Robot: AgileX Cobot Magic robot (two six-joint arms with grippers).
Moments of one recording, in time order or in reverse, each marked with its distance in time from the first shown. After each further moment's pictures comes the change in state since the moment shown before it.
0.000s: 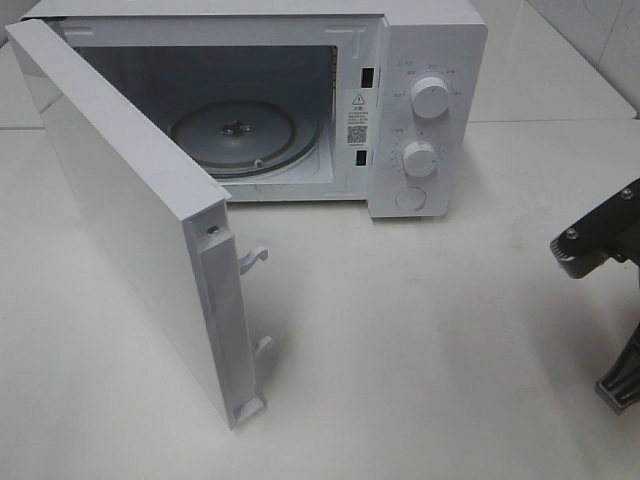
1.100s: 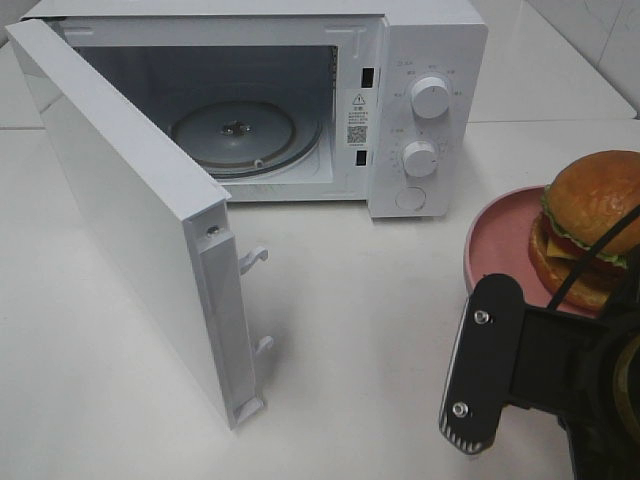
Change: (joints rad) left arm 0.000 0.000 0.000 0.000 0.000 0.000; right arm 0.630 -0.012 0.000 -0.048 0.071 -0.093
